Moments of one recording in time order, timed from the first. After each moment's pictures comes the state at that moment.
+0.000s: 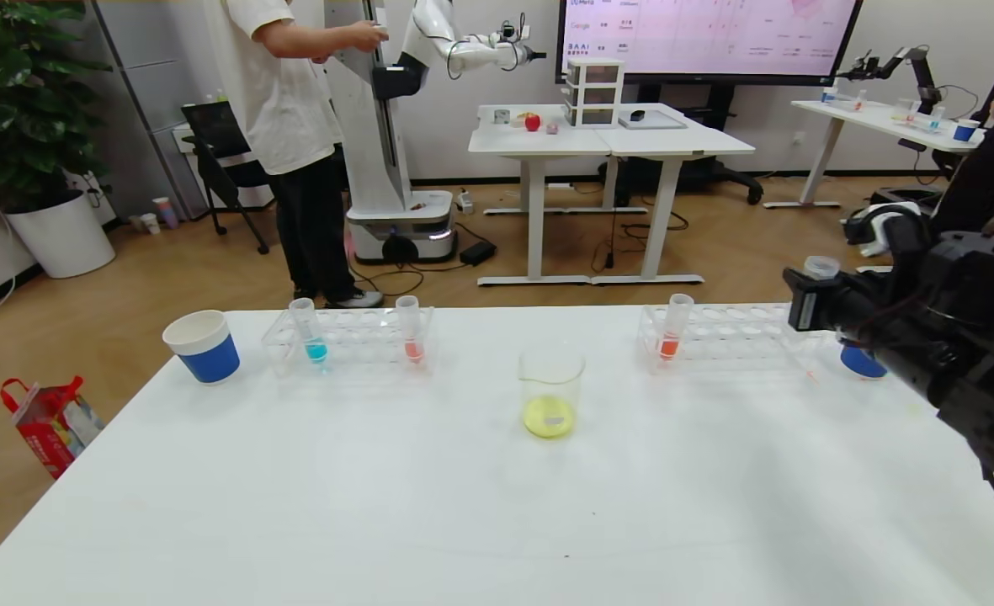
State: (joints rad) left arm 0.00 0.00 0.00 0.00 0.00 0.00; right arm 0.03 1.81 -0.77 -0.94 -0.11 -0.04
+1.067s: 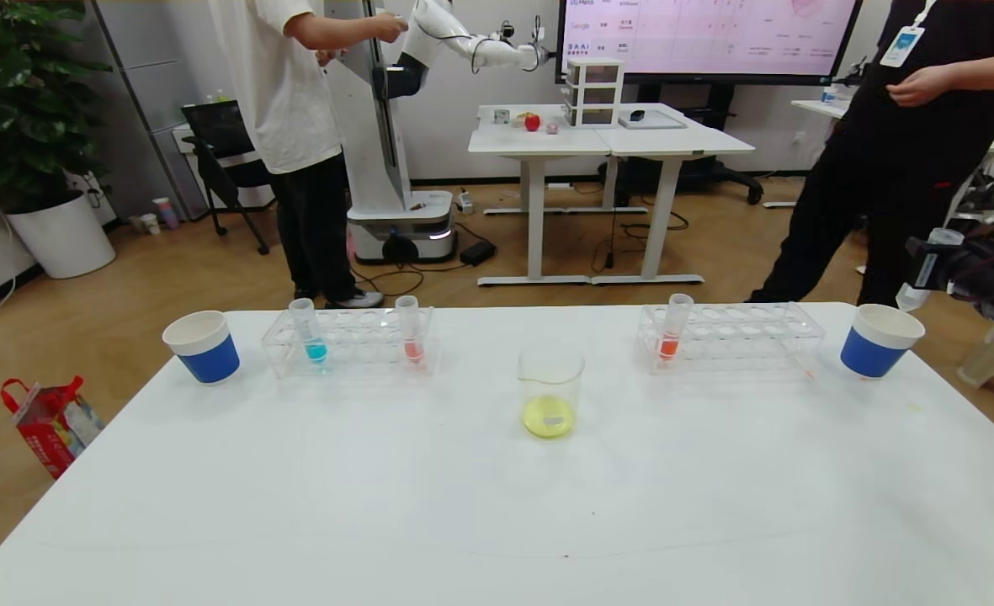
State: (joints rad) left arm 0.00 0.00 0.00 0.00 0.00 0.00; right arm -0.35 2.04 -1.10 -0.92 0.05 -0.03
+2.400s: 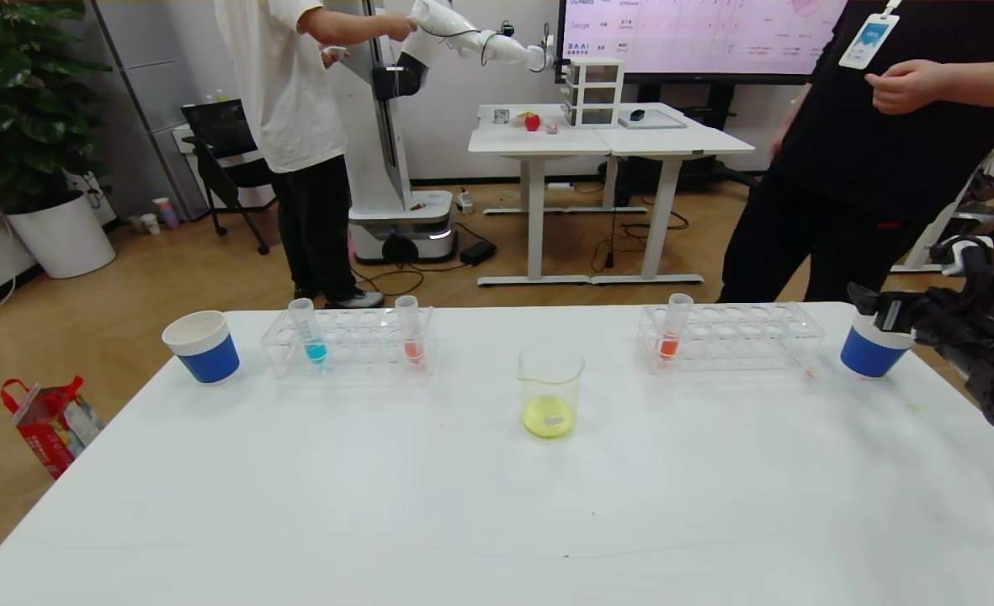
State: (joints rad) left arm 0.00 0.00 0.00 0.00 0.00 0.00; right arm -0.36 2.20 -1.06 -1.07 0.10 -0.03
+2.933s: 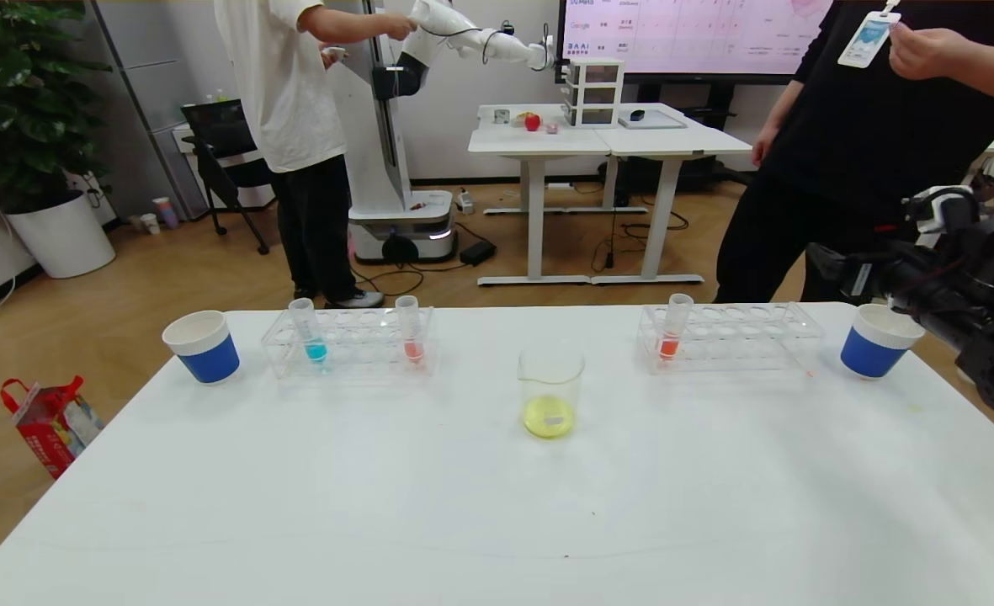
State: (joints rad) left arm 0.00 0.00 0.00 0.00 0.00 0.00; right arm -0.17 1.99 -0.98 -1.02 0.09 -0.03
